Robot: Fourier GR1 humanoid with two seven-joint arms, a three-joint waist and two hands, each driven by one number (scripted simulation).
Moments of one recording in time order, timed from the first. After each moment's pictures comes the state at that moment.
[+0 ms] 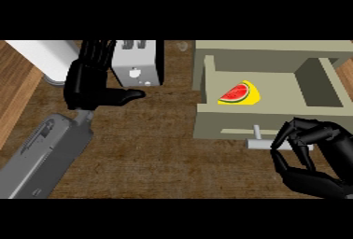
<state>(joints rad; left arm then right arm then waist) -0.59 0.41 -0.38 -1.29 0.82 0.37 -0.32 -0.04 -0.26 -0.01 -2.02 0.06 0.37 0.11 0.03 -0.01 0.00</state>
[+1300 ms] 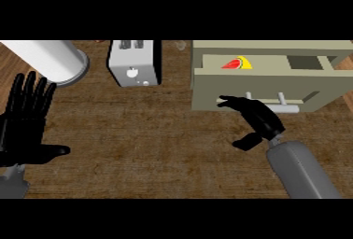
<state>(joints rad) -0.10 0.56 -0.13 -1.49 0.83 0.01 -0.39 -0.40 -0.23 0.19 -1.11 0.80 0.08 -0.28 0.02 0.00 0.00</state>
